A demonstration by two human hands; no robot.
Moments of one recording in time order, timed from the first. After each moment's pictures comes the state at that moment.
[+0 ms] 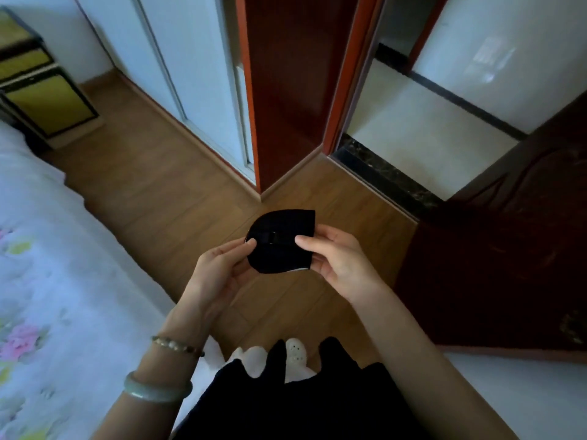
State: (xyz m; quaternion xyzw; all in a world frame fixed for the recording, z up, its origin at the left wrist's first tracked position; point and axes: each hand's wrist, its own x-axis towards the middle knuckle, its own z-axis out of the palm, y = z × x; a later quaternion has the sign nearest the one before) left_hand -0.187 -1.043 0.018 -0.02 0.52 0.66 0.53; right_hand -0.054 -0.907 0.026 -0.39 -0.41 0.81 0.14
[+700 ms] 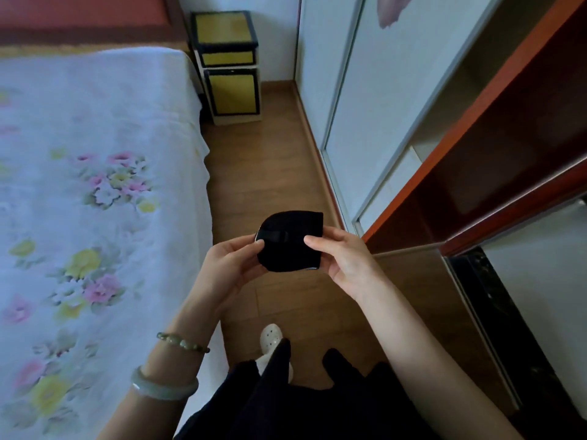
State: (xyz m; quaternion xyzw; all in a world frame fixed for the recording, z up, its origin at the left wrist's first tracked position) left_hand -0.431 -1.057 -0.002 -0.11 0.58 0.77 0.26; right_hand -0.399 -0.865 0.021 -0.26 -0.53 0.80 -0.10
